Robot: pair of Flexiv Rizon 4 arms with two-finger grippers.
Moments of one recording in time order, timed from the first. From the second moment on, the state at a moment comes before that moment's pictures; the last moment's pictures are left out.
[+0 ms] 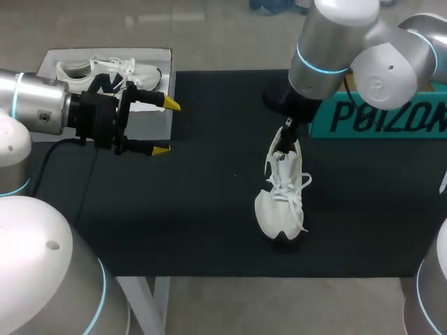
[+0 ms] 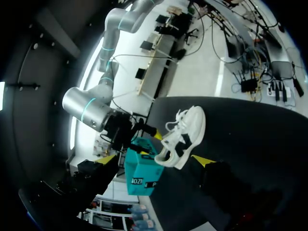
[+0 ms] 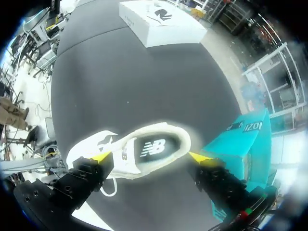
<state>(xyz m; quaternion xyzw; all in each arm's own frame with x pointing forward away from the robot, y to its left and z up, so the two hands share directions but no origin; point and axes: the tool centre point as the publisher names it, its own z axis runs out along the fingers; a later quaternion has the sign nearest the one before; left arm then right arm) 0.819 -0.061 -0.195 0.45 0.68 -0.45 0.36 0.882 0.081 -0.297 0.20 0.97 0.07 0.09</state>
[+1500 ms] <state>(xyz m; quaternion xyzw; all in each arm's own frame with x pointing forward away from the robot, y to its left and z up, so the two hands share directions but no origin) 0.819 -0.061 -0.195 0.45 0.68 -0.45 0.36 0.948 0.070 -0.350 0.08 0.99 0.04 0.05</state>
